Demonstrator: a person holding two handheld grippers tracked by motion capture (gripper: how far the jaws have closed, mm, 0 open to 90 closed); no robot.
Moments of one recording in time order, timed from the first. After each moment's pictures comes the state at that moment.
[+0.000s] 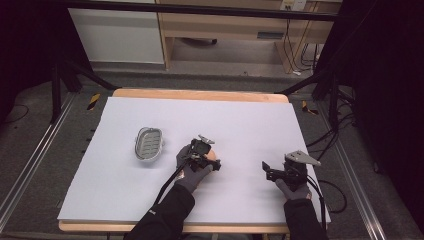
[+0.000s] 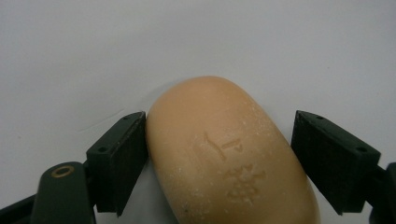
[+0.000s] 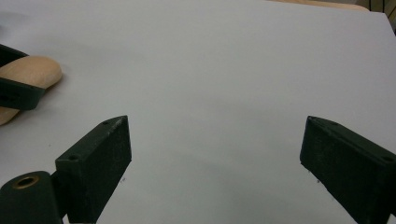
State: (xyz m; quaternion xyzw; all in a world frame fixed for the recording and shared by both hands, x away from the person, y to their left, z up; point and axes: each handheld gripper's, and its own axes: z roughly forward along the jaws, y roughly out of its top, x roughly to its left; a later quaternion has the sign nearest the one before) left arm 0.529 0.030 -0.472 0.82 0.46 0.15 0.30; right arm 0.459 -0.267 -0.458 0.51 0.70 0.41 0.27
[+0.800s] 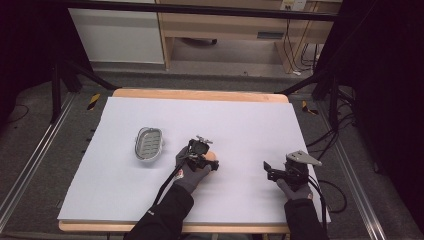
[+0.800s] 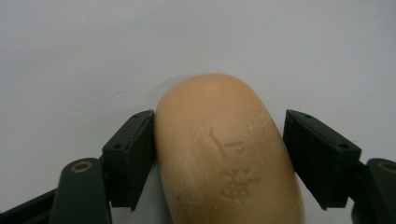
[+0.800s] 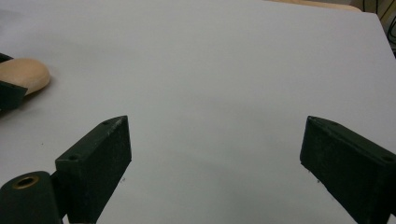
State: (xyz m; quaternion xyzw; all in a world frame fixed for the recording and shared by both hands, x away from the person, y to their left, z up) left arm 0.524 0.037 -0.466 0.82 0.46 0.12 0.31; right arm 0.459 -0.269 -0.458 0.51 0.71 0.41 0.28
